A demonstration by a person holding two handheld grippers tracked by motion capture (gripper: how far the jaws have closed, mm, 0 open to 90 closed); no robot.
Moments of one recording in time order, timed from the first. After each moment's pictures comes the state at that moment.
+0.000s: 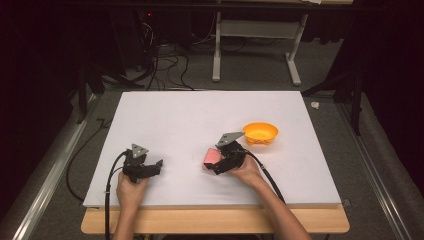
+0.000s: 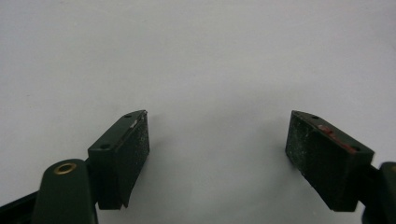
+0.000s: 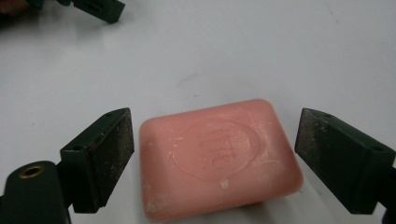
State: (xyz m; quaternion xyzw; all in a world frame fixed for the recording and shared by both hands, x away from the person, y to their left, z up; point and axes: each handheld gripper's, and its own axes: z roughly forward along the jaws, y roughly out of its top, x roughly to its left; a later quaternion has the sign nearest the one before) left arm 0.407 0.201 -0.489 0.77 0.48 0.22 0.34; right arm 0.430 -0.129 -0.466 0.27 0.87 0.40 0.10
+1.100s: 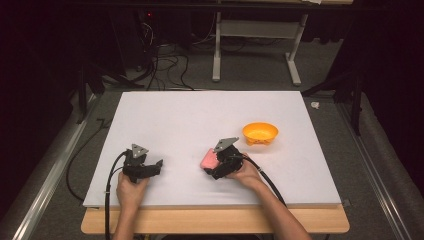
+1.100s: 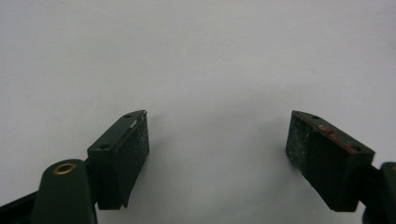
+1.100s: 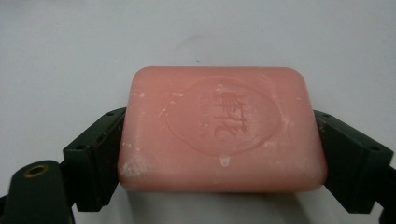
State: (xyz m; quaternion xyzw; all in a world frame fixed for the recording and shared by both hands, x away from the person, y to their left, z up) left arm 0.406 0.200 -0.489 0.78 0.48 0.22 0.34; right arm 0.426 -0.122 -0.484 0.26 0.89 0.36 0.11
